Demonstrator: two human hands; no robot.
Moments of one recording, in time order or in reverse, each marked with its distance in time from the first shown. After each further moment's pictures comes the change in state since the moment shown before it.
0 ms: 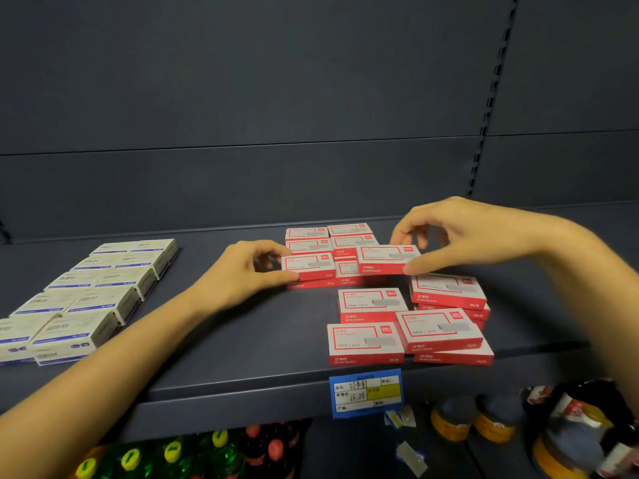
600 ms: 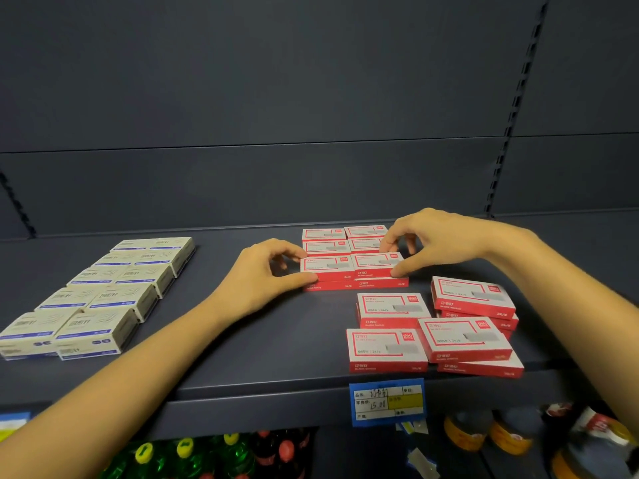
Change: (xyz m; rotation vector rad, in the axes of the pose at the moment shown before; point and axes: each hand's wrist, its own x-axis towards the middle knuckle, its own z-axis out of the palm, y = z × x) left_hand -0.002 -0.006 0.006 0.023 0.112 0.007; right_hand 0.061 0.016 0.027 -0.177 -0.046 0.058
